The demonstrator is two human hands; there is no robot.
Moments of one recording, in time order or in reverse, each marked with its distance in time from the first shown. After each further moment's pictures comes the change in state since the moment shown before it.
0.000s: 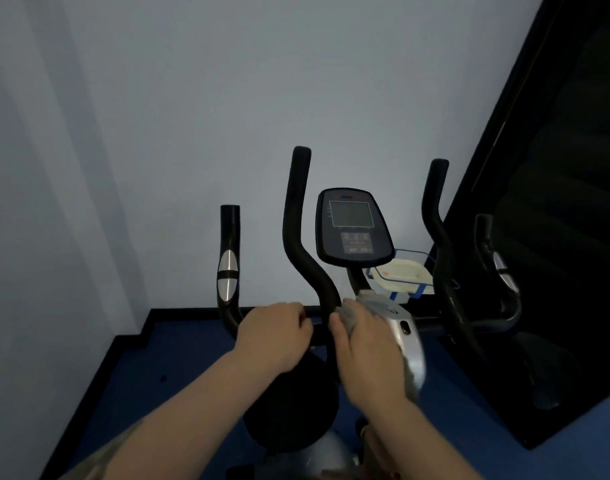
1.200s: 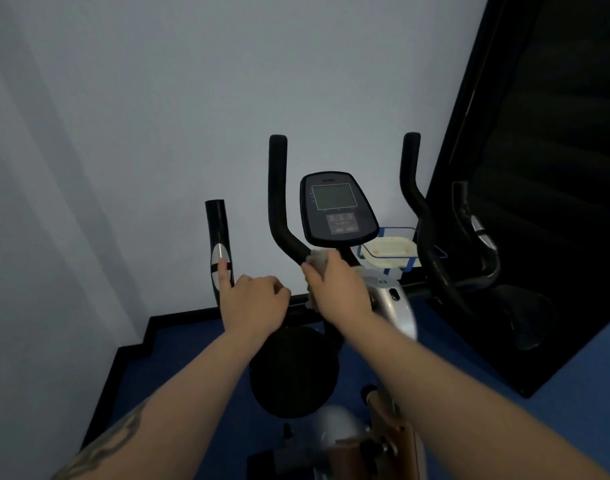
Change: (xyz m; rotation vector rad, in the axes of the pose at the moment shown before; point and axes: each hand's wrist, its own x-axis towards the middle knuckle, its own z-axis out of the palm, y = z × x) left_hand 0.016 -0.021 0.003 0.245 0.276 -0.058; right_hand 0.054 -0.026 0.004 0.139 -0.191 0.257
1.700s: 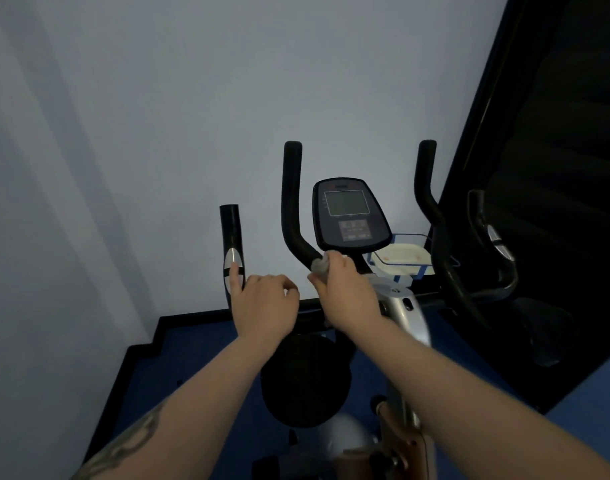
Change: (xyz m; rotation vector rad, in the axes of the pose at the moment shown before) left_hand 0.000 0.002 -0.001 -0.099 0.101 -0.029; right_hand 0.009 0.002 0.010 -0.239 0.045 -0.109
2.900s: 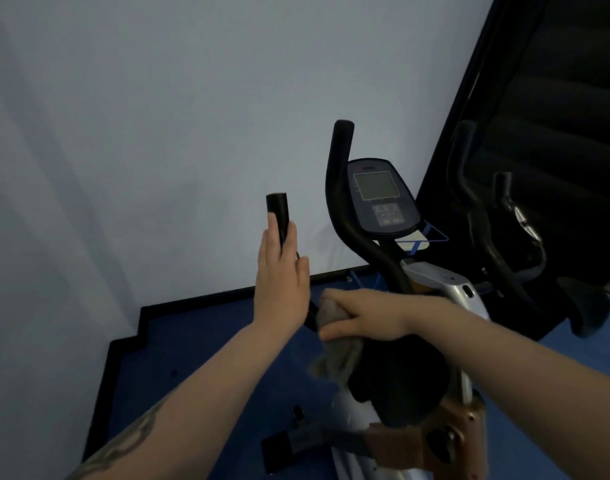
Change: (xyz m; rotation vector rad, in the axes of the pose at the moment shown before) left_hand 0.033 -0.078 -0.011 -0.674 -0.060 0.185; right_hand 0.002 -0.058 0.005 0.000 -0.804 -0.118
